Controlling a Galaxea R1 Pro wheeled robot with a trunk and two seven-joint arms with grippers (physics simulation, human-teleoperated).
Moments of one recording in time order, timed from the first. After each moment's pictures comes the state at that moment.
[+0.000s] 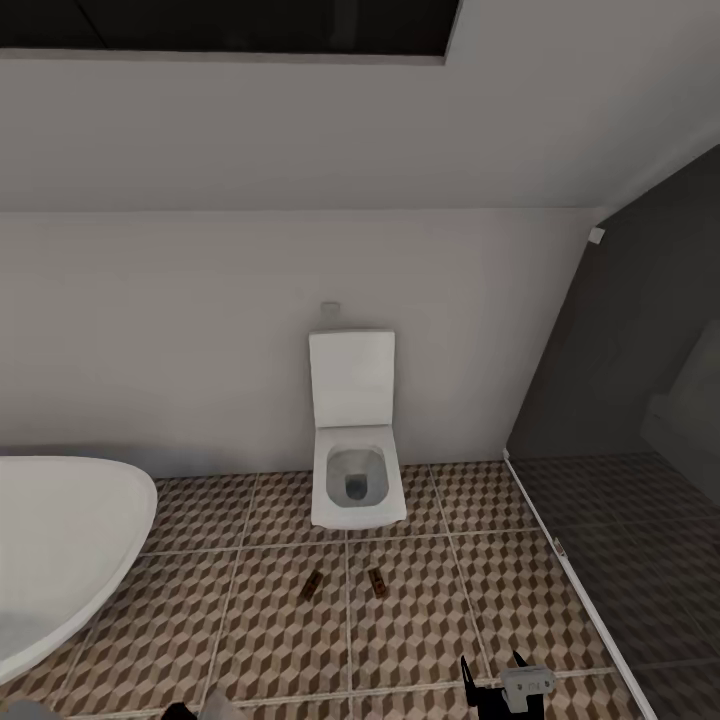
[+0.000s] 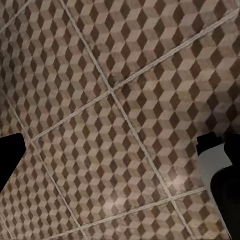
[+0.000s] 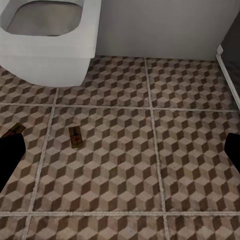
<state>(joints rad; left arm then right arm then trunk) -0.65 0.19 -2.34 -0.56 1.77 -0.09 0.52 -0.39 -0.02 0.21 -0.02 -0.09 -0.87 -0.06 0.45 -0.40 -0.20</state>
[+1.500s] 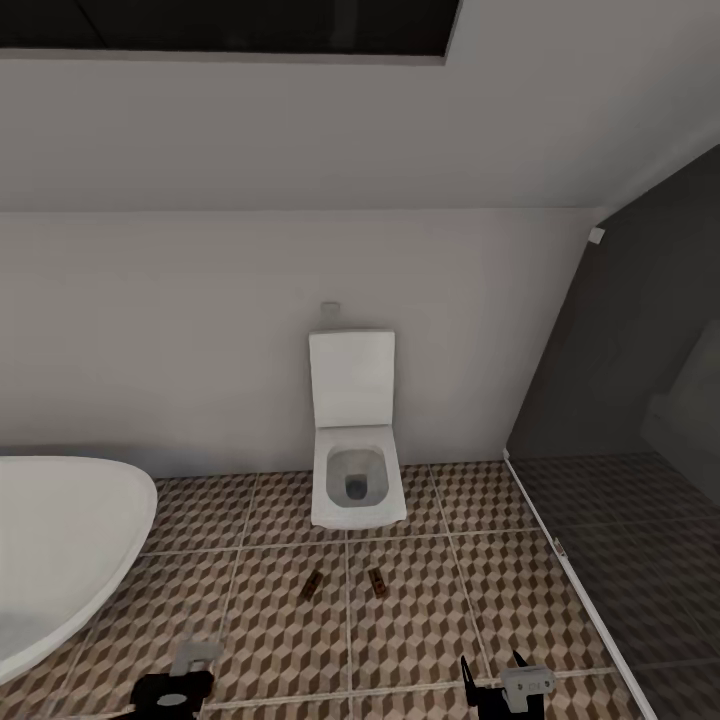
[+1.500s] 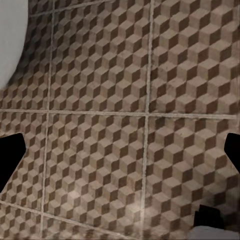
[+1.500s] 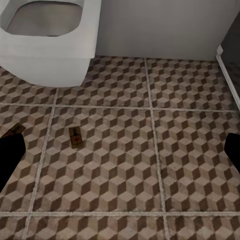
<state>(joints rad) -0.59 0.15 -1.88 -0.23 1.80 -0.16 0.48 -0.39 -0.02 0.21 -0.02 -0.09 -0.87 -0.06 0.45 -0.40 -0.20</state>
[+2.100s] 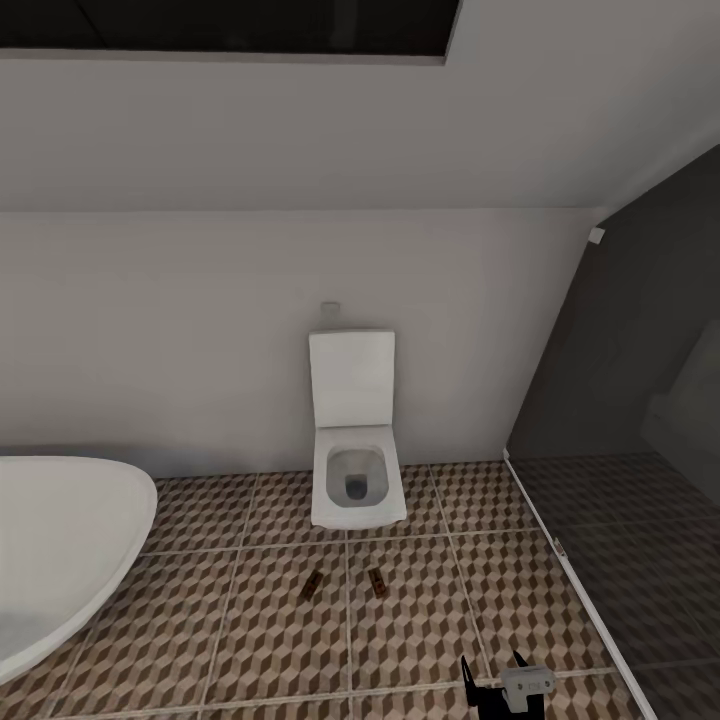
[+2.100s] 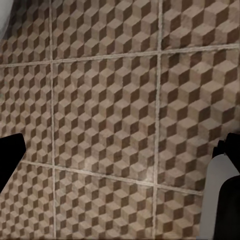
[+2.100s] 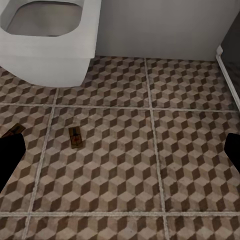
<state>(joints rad) -0.36 0.21 -1.88 -0.27 1.80 -0.28 0.48 -0.39 -0.02 0.21 -0.02 -0.09 -0.87 -0.06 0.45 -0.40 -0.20</state>
